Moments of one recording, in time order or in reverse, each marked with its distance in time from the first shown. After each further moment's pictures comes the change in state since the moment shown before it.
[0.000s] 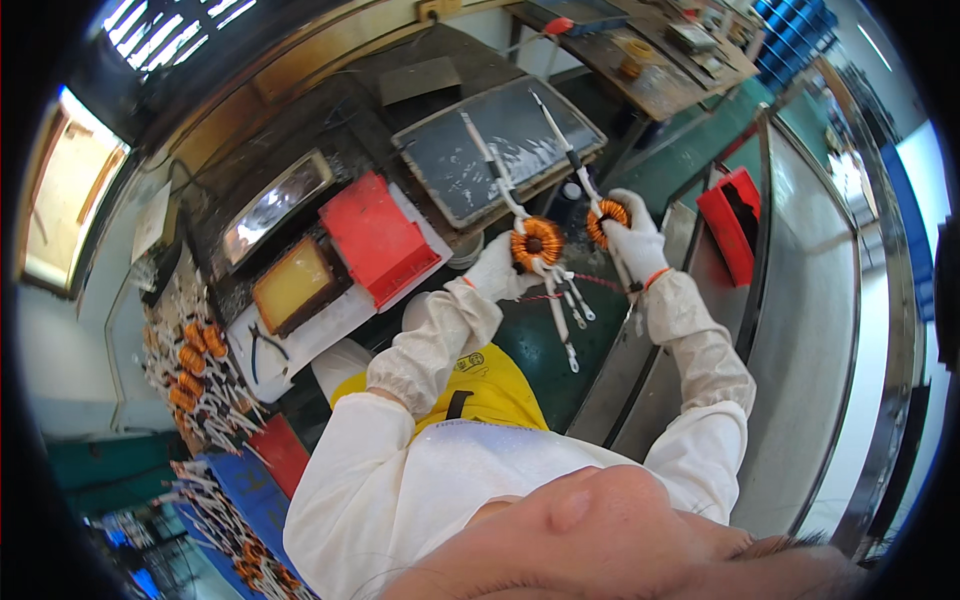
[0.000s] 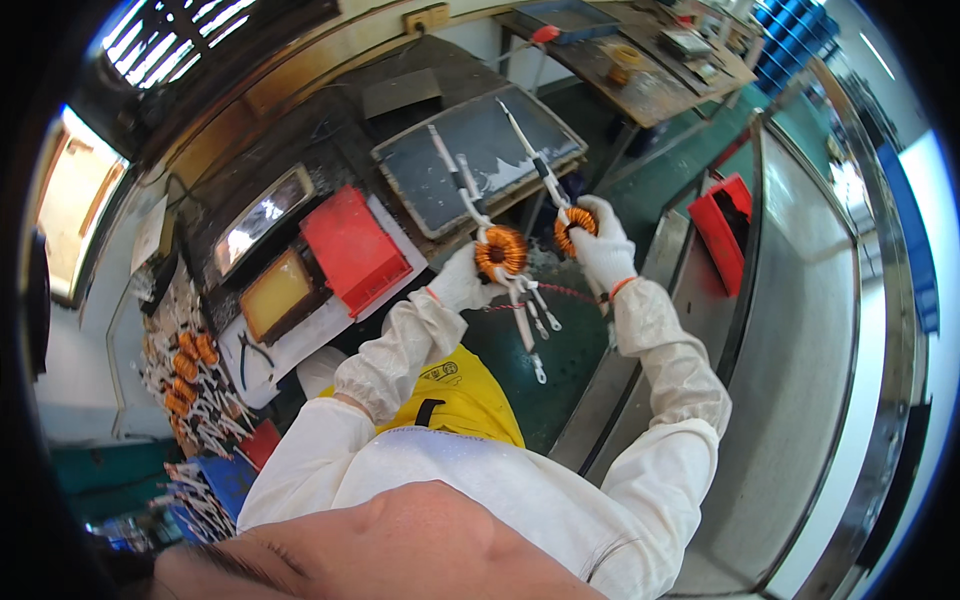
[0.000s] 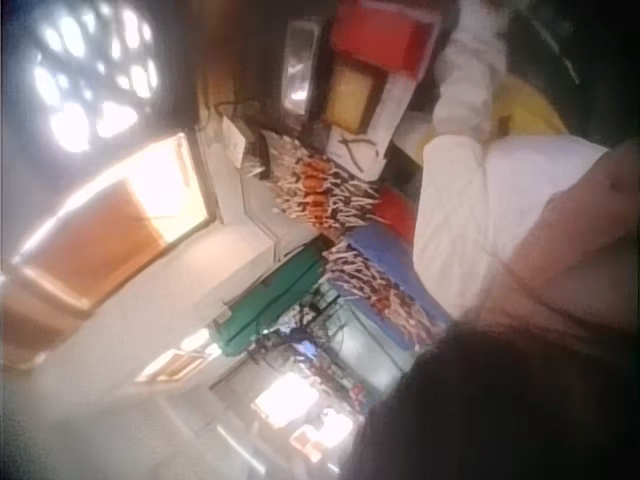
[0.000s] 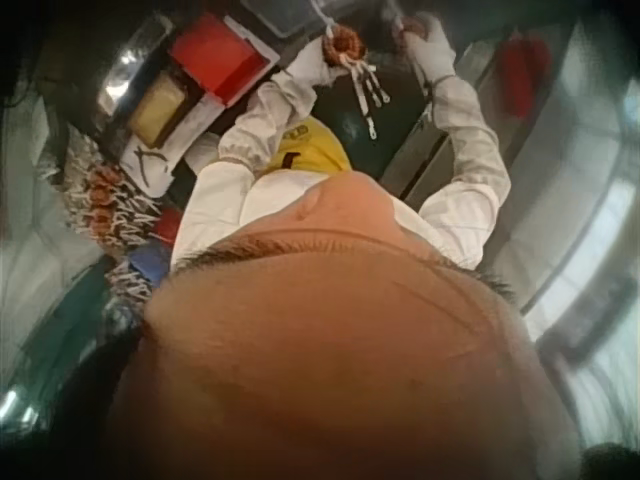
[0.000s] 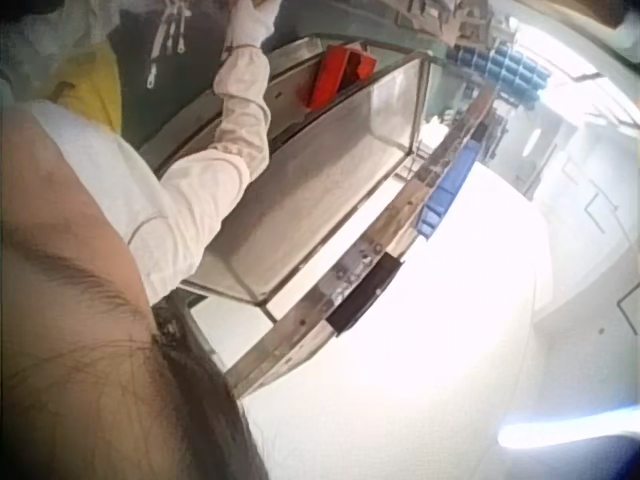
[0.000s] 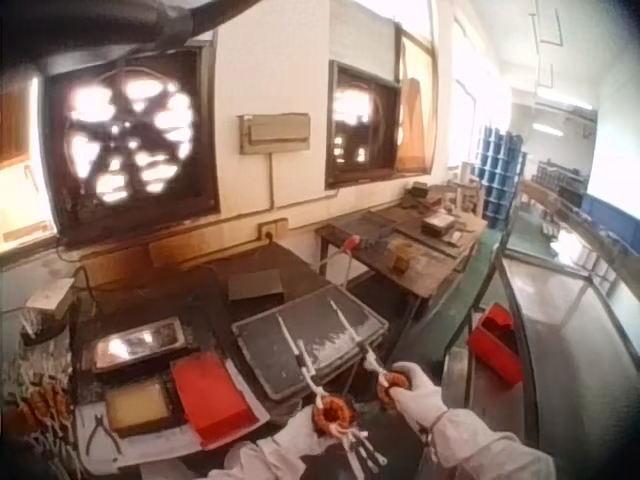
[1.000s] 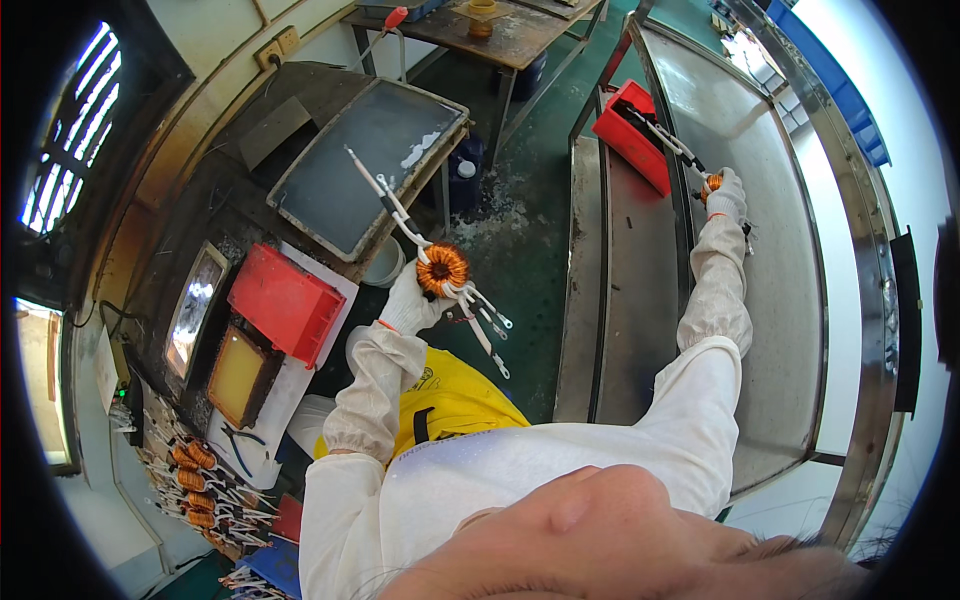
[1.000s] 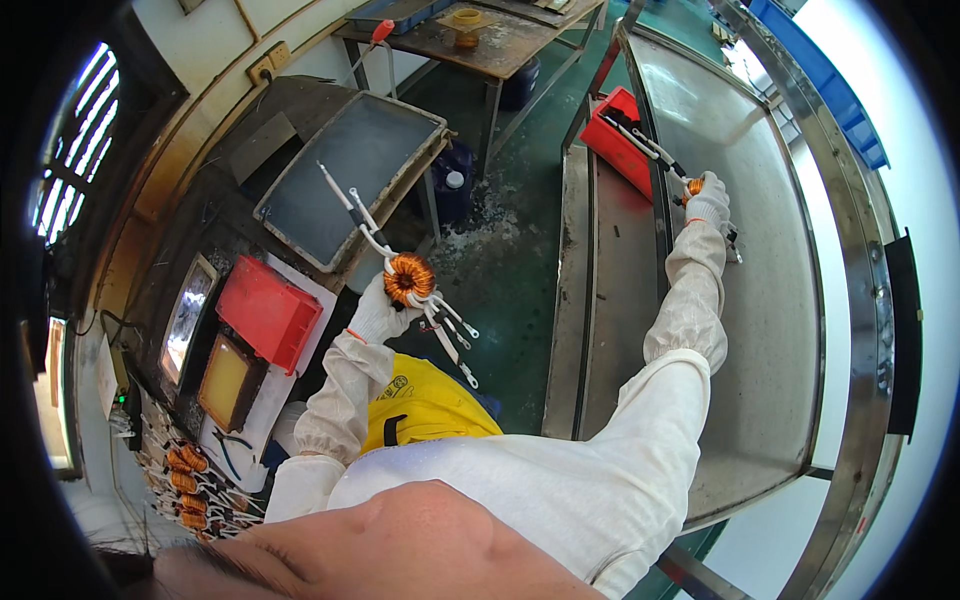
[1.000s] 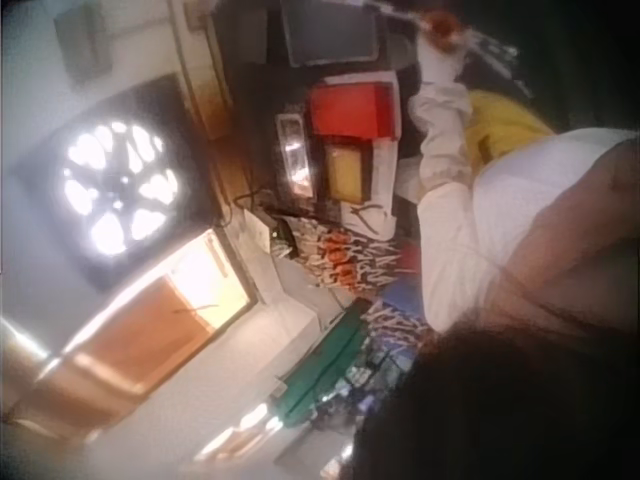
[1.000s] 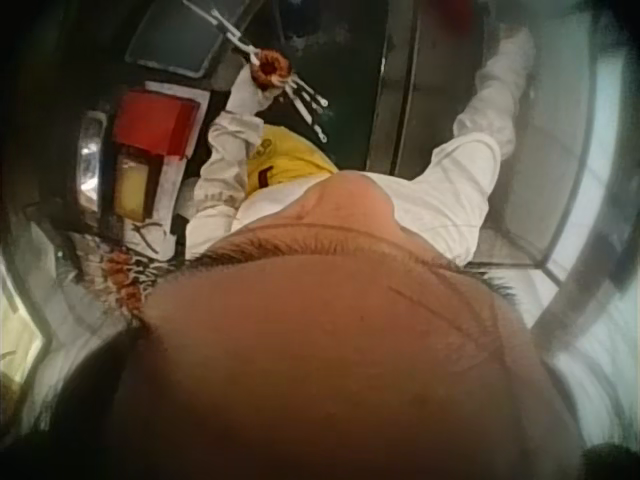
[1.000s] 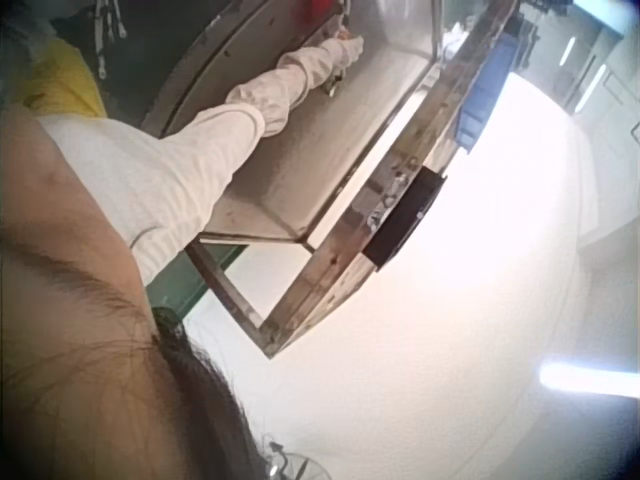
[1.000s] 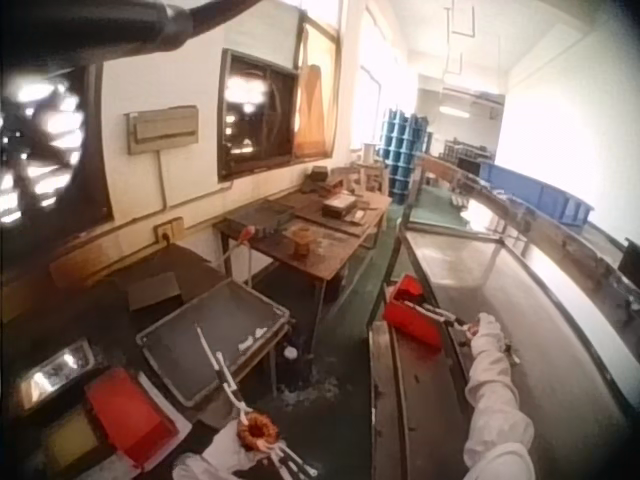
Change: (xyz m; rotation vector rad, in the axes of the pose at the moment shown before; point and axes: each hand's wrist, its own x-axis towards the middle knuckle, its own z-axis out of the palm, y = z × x) left_hand -0.002 -0.016 0.015 -0.172 0.275 -0.316; right_hand -0.053 0.124 -0.340 -1.090 0.734 0.571
